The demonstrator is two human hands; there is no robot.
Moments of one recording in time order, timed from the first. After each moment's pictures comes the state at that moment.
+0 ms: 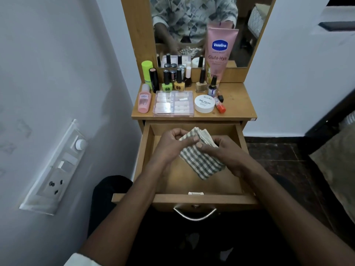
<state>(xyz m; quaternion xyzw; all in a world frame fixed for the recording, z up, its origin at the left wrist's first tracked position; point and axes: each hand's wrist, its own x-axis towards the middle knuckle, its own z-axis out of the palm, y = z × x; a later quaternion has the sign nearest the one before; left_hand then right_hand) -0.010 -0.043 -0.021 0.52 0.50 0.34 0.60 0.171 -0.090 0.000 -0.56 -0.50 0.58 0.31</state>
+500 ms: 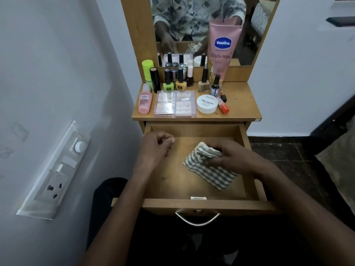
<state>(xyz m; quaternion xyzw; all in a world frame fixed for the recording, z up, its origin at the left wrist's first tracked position) -0.049 -0.044 -0.024 0.62 0.60 0.33 0.38 0.191 -0.083 -0.004 -0.54 -0.71 0.42 0.14</state>
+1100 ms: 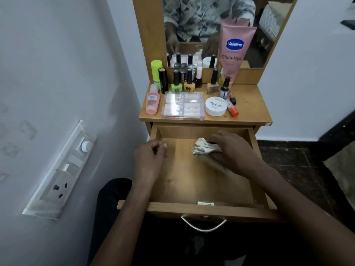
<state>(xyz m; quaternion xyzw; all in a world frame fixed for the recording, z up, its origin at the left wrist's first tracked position) -0.067 -0.061 -0.035 0.55 0.67 0.38 0.32 0.170 -0.061 -0.013 -0.57 -0.81 0.11 0.13</state>
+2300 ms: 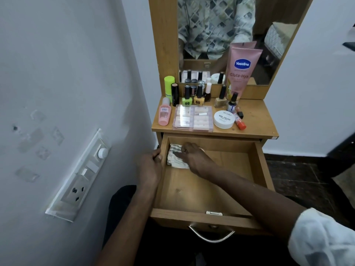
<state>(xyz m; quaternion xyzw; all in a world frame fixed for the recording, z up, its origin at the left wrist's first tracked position) -0.091 -0.050 -0.043 0.51 0.71 0.36 0.32 0.086 0.007 -0.105 -0.43 -0.89 0.09 0.11</state>
